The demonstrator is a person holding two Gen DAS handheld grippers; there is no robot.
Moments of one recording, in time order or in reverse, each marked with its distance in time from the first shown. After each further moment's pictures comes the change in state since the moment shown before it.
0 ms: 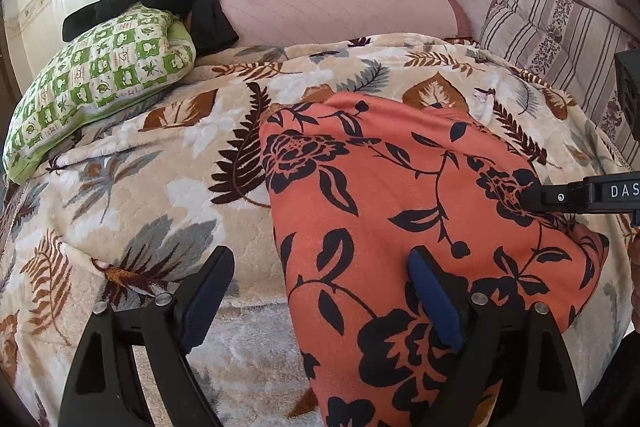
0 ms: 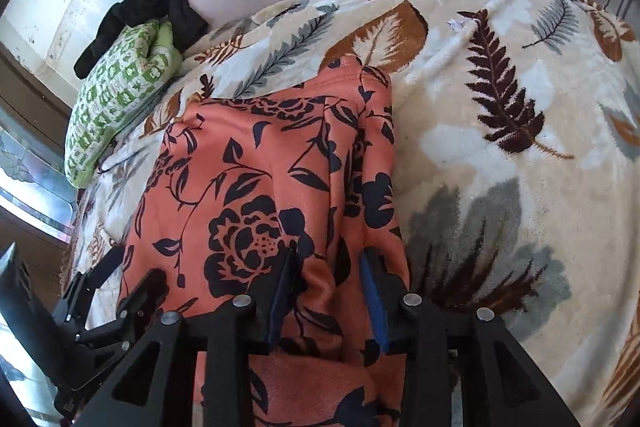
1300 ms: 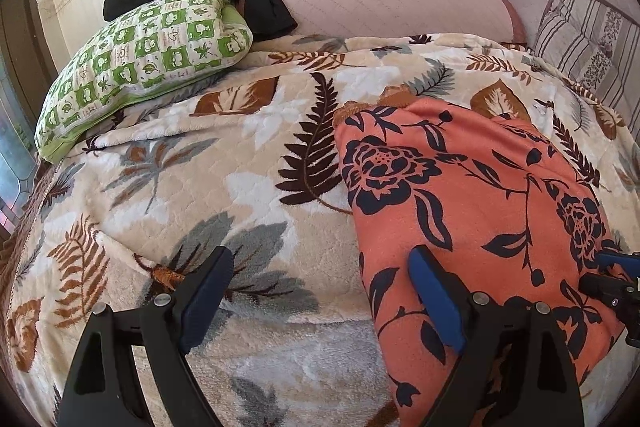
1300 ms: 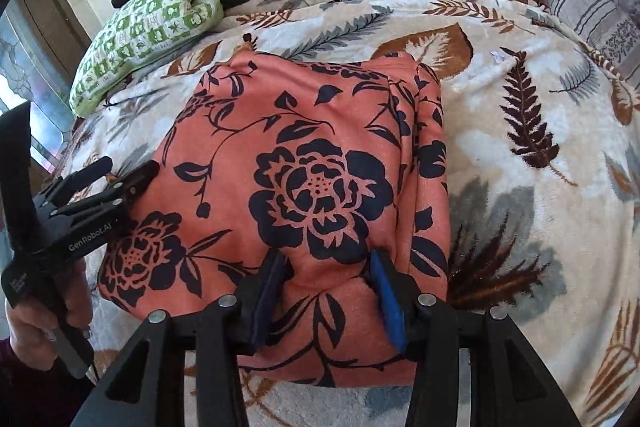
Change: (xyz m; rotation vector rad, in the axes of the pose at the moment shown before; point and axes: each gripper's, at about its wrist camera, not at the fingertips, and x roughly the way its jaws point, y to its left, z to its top) left arm 0.018 0.036 0.003 -0.073 0.045 0.155; right arm 0.000 0.041 -0.035 -0.247 0.006 -0.075
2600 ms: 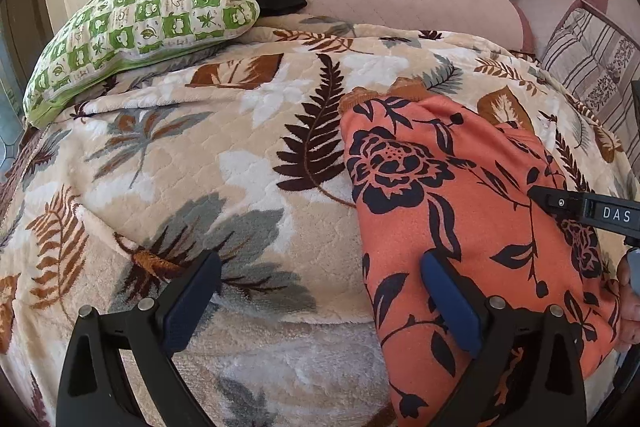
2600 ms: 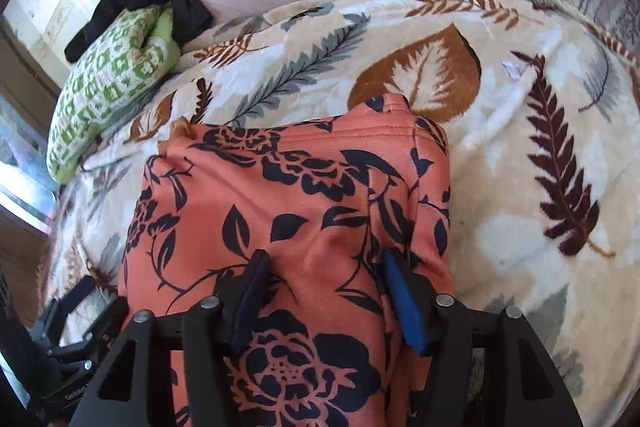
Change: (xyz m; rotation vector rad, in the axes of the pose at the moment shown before) left arm 0.013 0.013 0.003 -0.094 0.066 -0.066; right arm 0.051 -0.015 0.074 0.105 -0.014 -0.033
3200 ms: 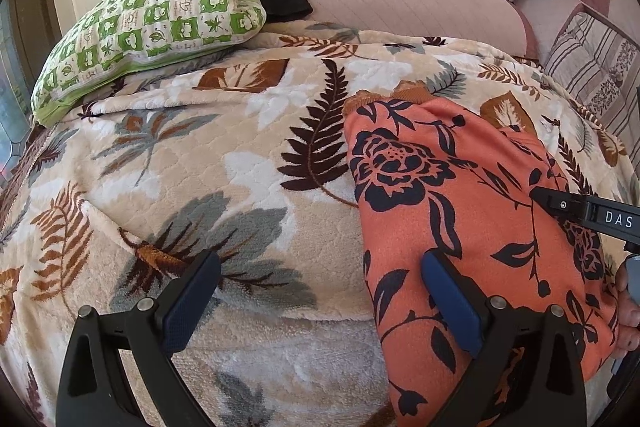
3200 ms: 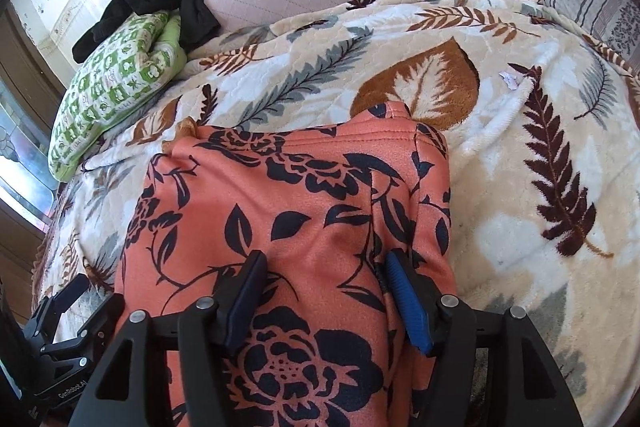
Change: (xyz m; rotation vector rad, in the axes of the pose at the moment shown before) left arm -0.004 -0.001 -0.006 -0.014 -0.031 0.020; right arm 0.000 -0.003 -0.006 0.016 -0.057 0.022
